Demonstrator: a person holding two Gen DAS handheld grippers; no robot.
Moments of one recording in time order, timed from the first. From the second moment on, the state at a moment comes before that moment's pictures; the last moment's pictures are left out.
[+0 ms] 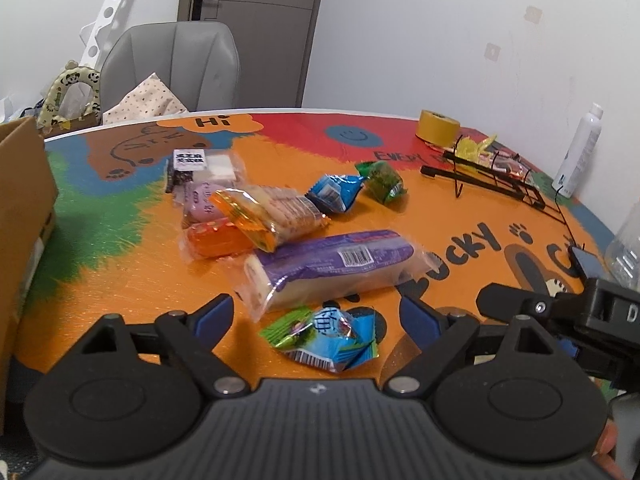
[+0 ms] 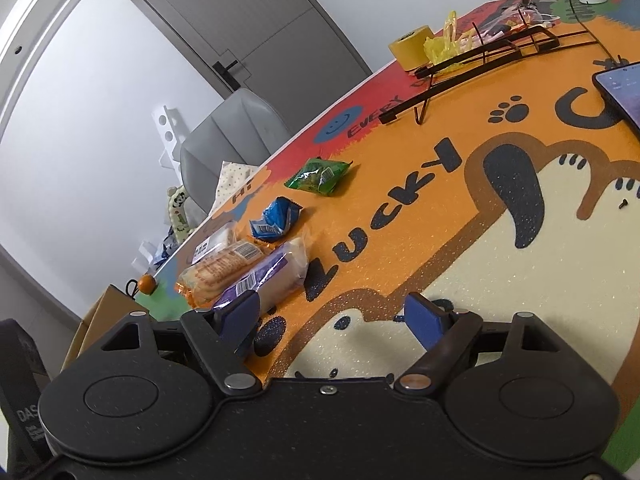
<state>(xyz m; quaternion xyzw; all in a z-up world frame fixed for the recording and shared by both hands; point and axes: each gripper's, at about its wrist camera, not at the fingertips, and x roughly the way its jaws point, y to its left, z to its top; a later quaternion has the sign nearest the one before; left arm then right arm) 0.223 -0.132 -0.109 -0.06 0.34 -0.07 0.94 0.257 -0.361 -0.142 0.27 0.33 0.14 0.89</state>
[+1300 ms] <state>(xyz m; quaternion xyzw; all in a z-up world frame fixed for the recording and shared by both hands) 0.208 -0.055 -0.079 -0.09 0.31 -0.05 0.94 0.309 -0.269 -0.133 0.22 0.37 0.17 0.89</state>
